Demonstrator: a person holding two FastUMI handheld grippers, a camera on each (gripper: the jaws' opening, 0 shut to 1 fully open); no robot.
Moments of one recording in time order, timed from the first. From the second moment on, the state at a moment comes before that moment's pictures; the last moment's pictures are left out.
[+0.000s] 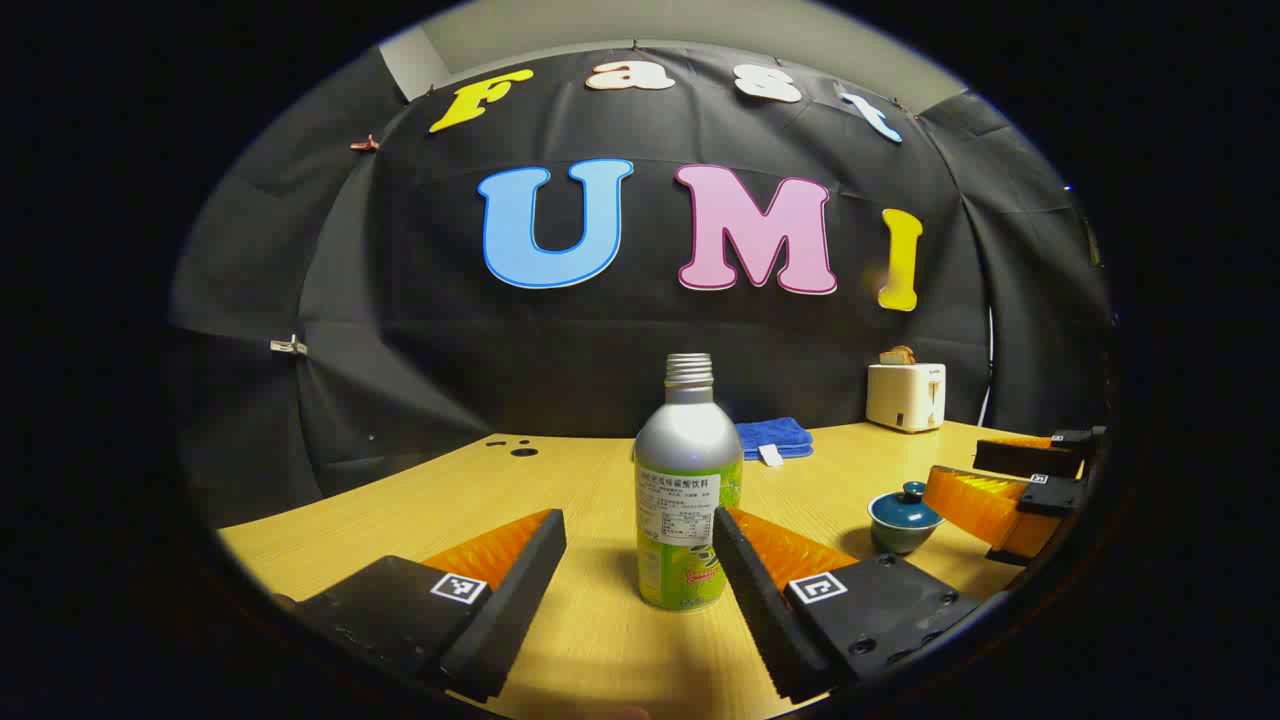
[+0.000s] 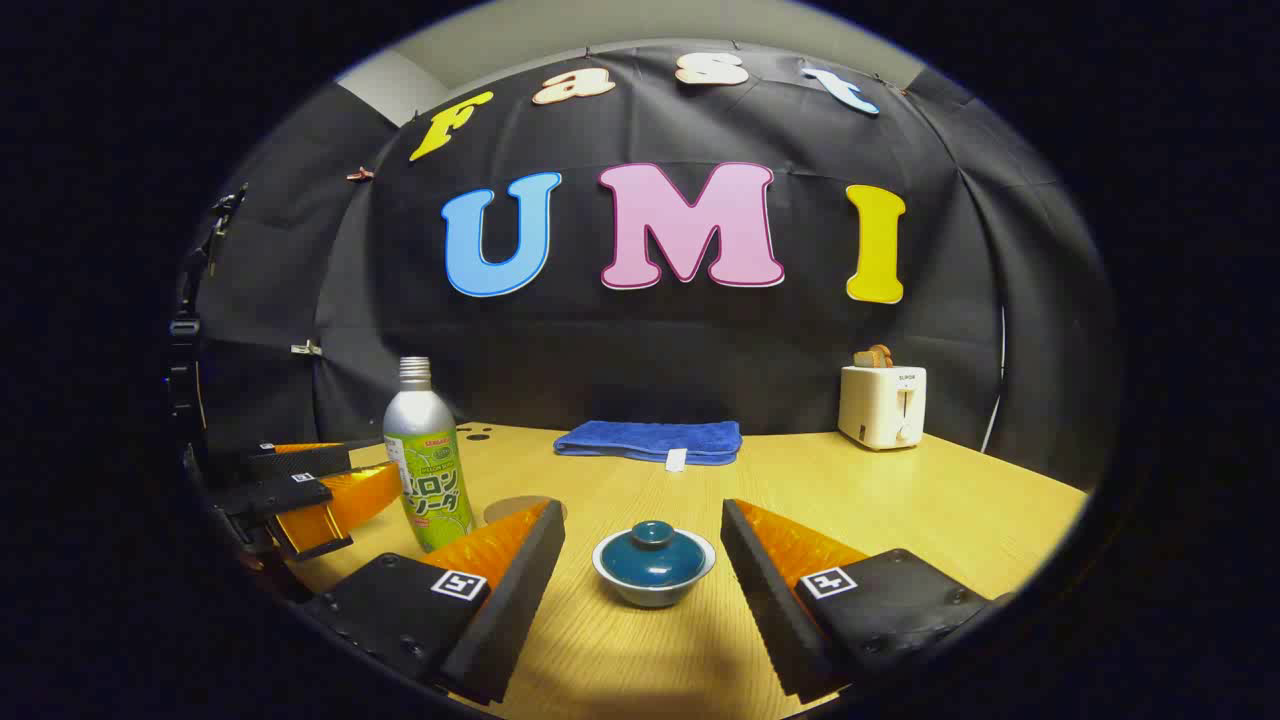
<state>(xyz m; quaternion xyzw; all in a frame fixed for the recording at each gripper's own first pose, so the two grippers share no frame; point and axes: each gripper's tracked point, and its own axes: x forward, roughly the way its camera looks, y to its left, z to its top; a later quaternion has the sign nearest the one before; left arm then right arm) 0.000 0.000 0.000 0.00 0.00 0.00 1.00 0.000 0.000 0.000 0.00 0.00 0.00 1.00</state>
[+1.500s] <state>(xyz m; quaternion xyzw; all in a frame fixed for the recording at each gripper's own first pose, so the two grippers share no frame) 0.006 -0.009 0.000 0.00 0.00 -0.03 1.00 0.039 -0.014 -0.015 -0.01 0.04 -0.01 1.00</state>
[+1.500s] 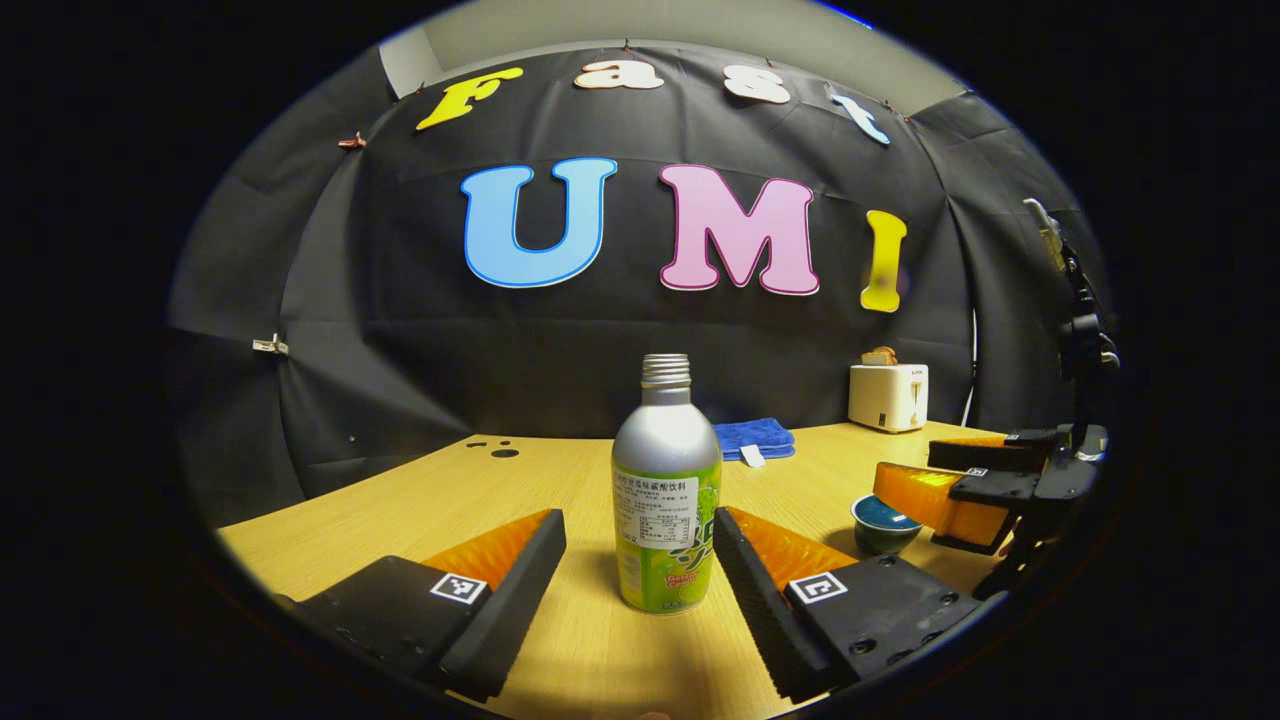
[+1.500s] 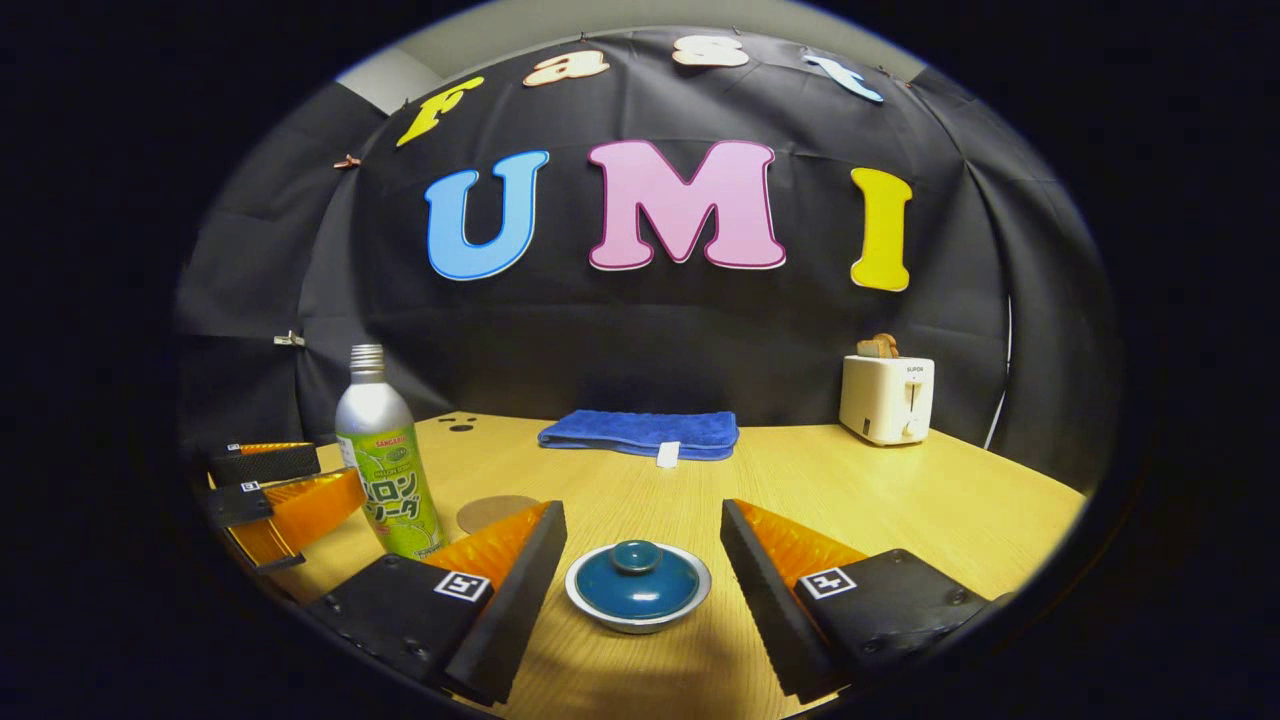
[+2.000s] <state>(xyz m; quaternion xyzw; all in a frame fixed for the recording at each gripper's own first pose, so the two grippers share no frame) 0.006 -0.010 0.000 0.00 0.00 -0.03 1.00 0.053 -0.009 -0.039 -0.01 0.12 0.01 0.99</state>
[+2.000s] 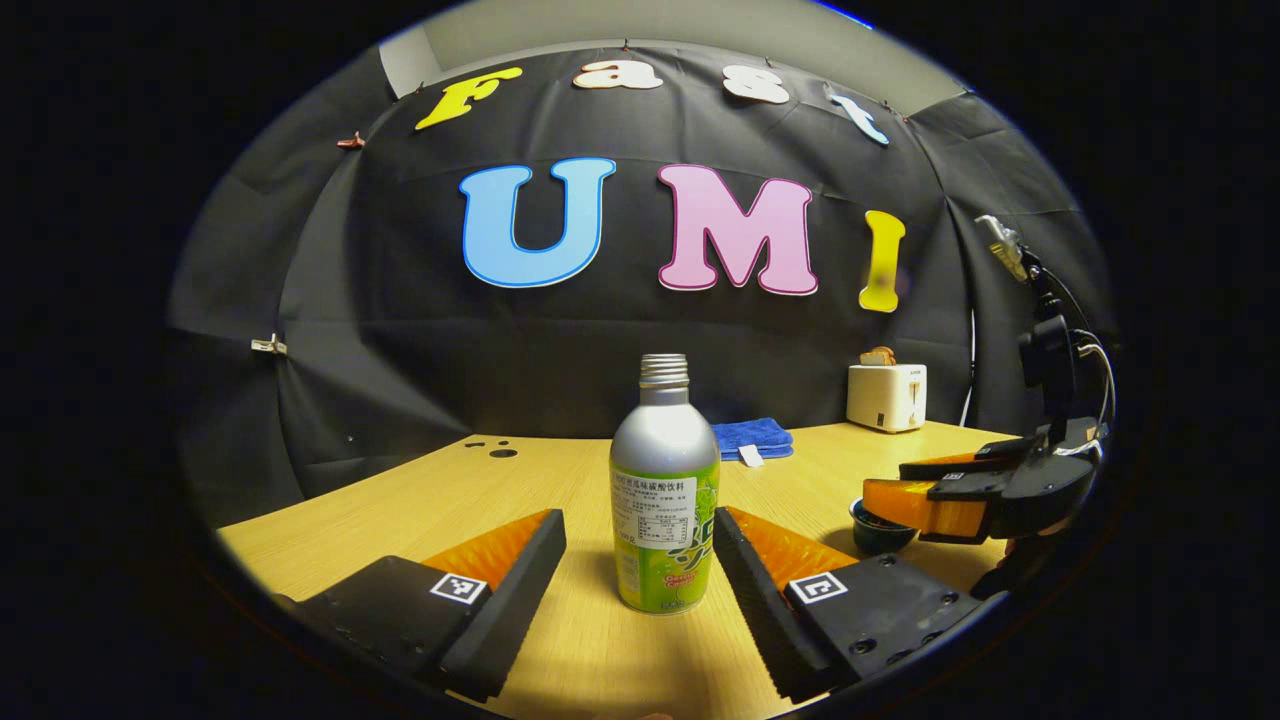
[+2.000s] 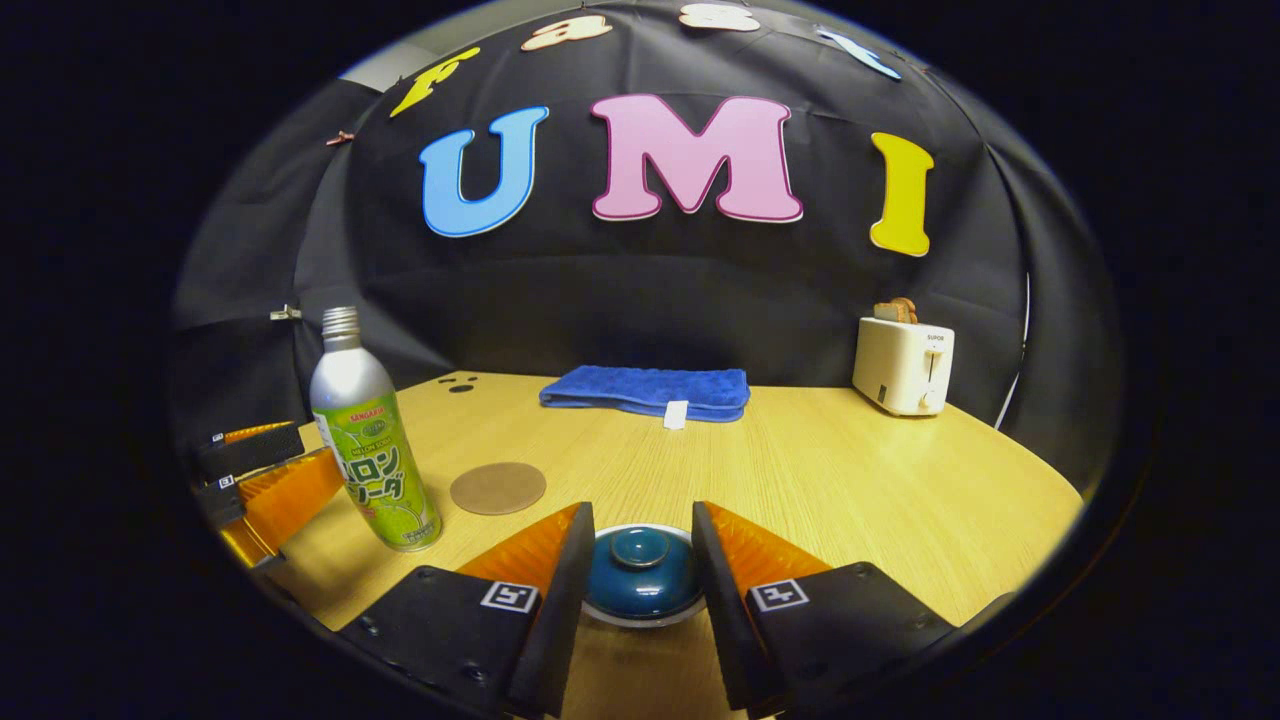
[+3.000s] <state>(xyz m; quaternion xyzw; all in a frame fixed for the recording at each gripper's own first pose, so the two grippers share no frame) 0.028 -0.023 0.000 0.00 0.00 -0.06 1.00 0.038 -0.036 -0.015 0.06 0.06 0.02 1.00</state>
